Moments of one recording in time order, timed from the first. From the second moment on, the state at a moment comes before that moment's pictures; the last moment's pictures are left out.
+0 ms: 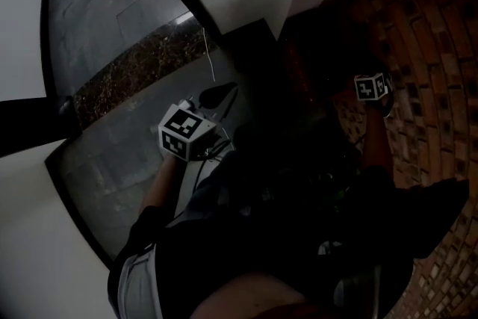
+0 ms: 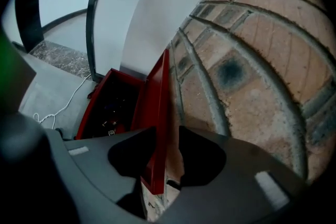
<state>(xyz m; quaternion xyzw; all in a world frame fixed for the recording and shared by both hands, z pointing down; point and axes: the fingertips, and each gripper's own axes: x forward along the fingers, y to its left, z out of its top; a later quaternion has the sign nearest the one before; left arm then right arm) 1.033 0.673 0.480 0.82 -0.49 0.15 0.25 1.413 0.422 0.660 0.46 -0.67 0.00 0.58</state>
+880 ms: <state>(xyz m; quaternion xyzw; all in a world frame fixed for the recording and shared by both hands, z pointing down) 0.978 0.724 0.454 0.80 -0.54 0.10 0.23 1.342 0.469 0.641 0.40 -0.74 0.06 0.54</state>
